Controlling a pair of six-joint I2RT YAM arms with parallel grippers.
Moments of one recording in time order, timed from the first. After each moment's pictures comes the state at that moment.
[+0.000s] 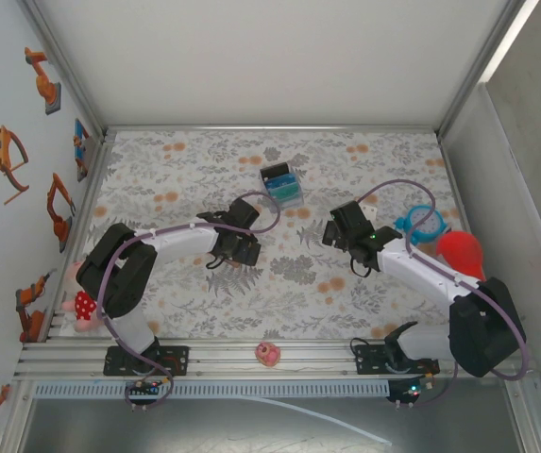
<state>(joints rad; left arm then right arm) -0.77 1.74 1.02 -0.56 -0.22 -0.37 0.55 1.29 0.77 -0.51 0.36 0.71</state>
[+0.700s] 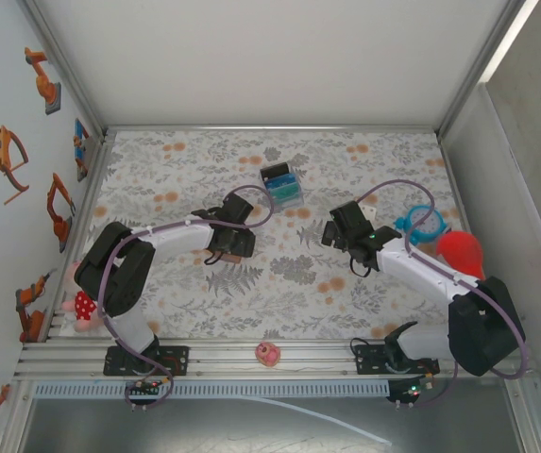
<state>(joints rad) -0.72 1.74 1.01 -0.49 -0.21 -0.40 0.55 1.30 0.77 -0.51 0.34 0.71</state>
